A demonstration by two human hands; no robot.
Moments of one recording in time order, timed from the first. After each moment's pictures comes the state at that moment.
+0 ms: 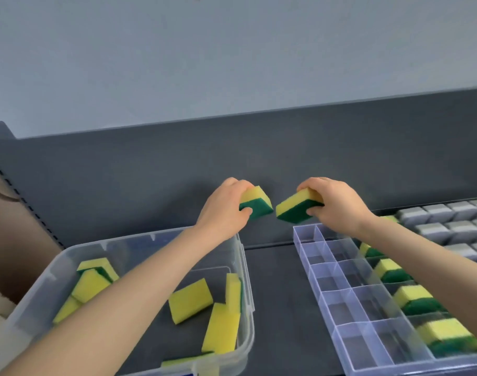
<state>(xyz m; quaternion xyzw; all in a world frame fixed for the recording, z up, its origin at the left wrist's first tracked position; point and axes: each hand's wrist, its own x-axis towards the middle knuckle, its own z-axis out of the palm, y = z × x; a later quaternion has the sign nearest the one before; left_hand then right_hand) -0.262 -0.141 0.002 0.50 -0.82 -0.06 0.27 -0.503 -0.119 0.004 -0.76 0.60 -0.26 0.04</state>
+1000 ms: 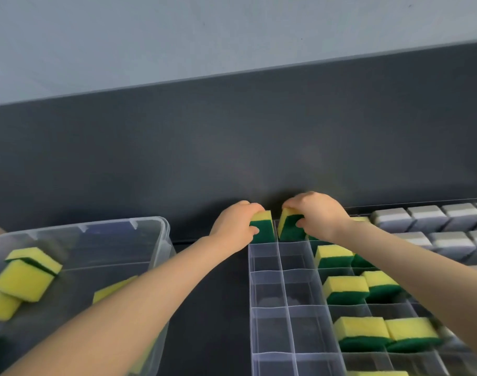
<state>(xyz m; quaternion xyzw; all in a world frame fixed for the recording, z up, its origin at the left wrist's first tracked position) -0.427 -0.197 -0.096 0.57 -0.80 -0.13 0.14 -0.629 -0.201 -0.077 -0.82 0.56 -0.05 0.05</state>
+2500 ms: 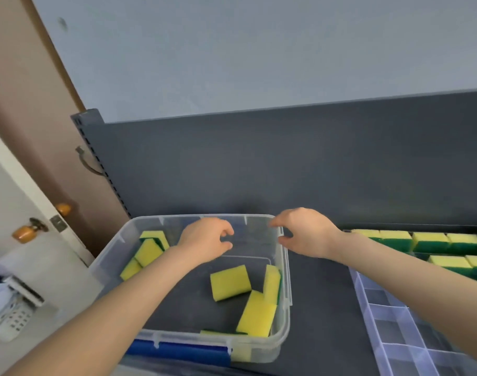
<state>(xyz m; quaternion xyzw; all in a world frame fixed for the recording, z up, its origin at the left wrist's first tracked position) -0.150 -0.104 -0.046 0.68 -0.73 -0.07 0.06 -0.387 -0.127 -0.025 -0.89 0.44 -0.06 0.04</state>
